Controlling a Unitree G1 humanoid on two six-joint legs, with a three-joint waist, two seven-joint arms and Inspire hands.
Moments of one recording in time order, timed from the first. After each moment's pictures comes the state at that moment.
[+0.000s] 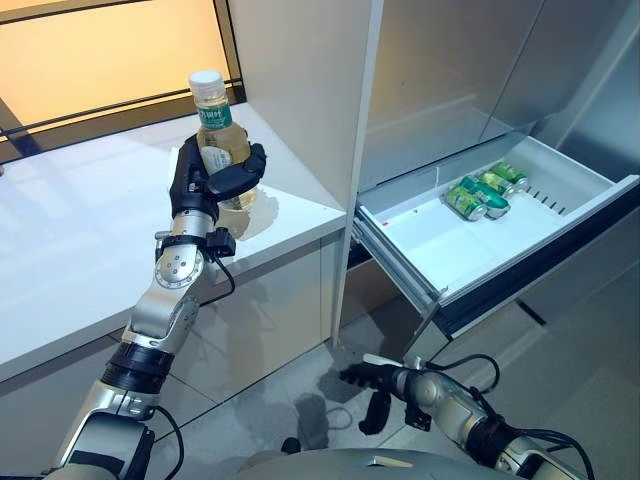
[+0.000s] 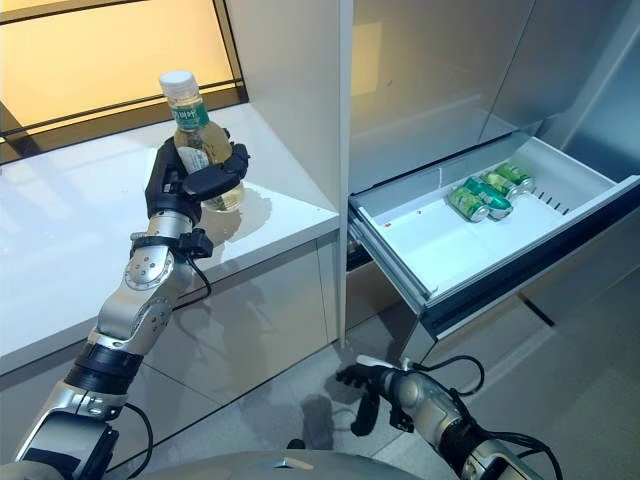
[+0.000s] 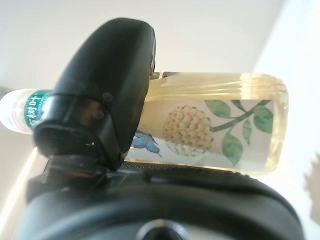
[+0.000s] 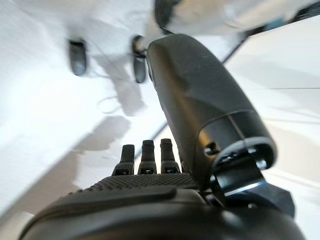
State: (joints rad) left arm -0.33 0.52 -0.17 -0.07 -0.61 -0.04 0.31; right arm -0.17 -0.36 0.69 0.54 -0.38 0.12 0.34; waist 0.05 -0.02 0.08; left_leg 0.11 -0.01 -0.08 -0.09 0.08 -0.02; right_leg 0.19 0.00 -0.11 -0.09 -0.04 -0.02
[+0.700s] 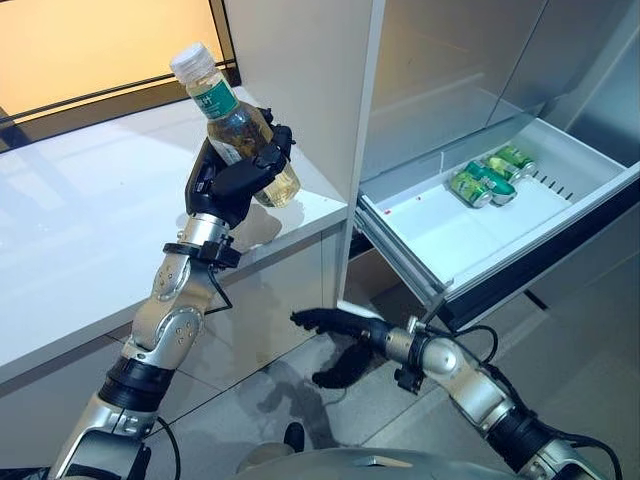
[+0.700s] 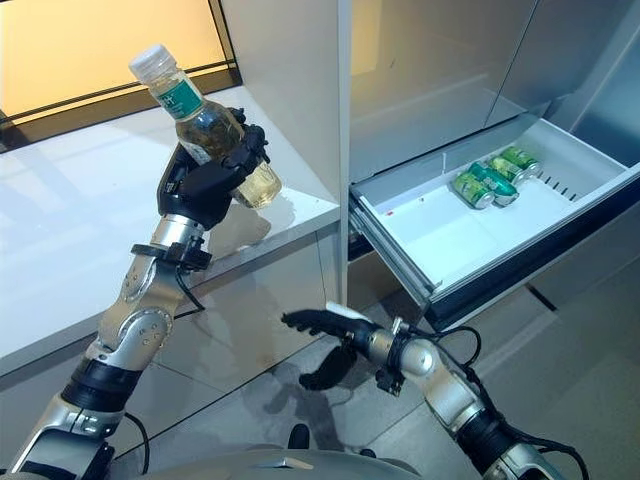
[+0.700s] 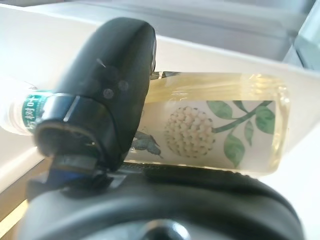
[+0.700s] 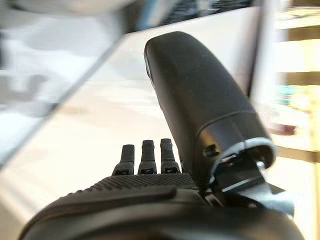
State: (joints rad) left arm -0.22 0.52 -0.18 -0.20 -0.94 -0.16 0.00; right arm -0.10 -0.47 0.49 0.03 0.07 -0.02 0.54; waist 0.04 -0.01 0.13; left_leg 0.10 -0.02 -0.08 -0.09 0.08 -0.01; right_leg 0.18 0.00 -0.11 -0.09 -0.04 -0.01
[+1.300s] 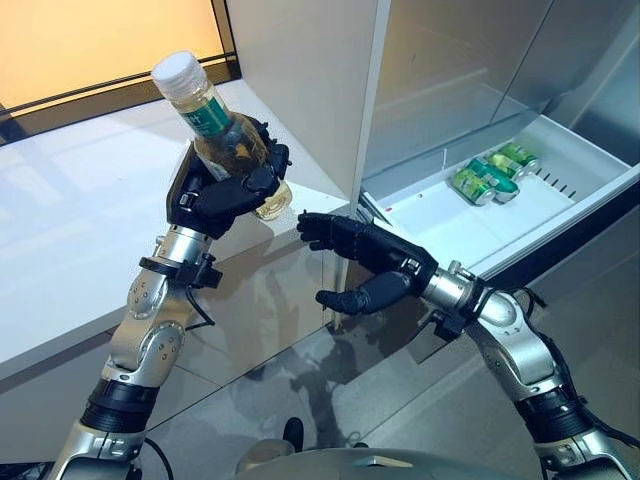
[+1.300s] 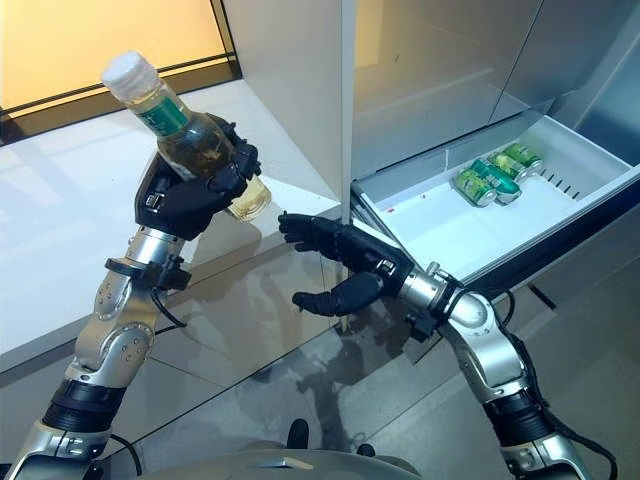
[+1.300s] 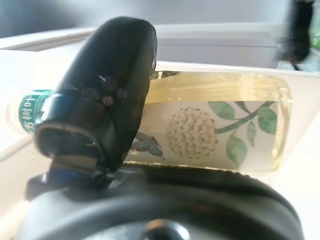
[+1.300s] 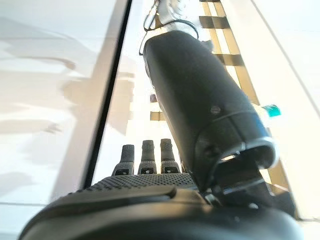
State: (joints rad) left arm -0.15 0.52 -0.07 -0.22 -0.82 -0.18 -0.21; right arm -0.13 -0.50 0.19 -0.16 0.45 -0.02 0.64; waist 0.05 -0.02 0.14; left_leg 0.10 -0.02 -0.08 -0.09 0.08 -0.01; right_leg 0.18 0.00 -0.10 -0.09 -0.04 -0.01
